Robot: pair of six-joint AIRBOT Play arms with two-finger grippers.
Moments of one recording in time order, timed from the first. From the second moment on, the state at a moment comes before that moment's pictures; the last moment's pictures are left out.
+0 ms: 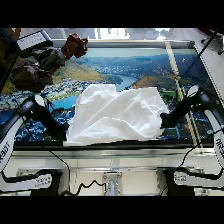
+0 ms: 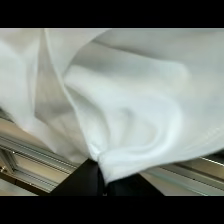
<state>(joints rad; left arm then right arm) 0.06 -1.39 0.84 1.24 -1.62 -1.44 -0.14 -1.40 0.98 -1.25 1.59 1.29</state>
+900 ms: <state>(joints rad) 0.04 -1.37 0.72 1.17 -1.41 -1.44 -0.13 -1.20 0.67 -1.39 1.44 1.27</state>
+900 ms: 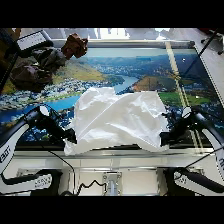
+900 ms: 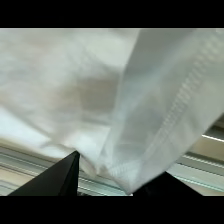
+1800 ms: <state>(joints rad) 0.04 -1.31 1.13 1.16 -1.06 -1.48 -0.19 -1.12 0.85 -1.36 1.01 1.39</state>
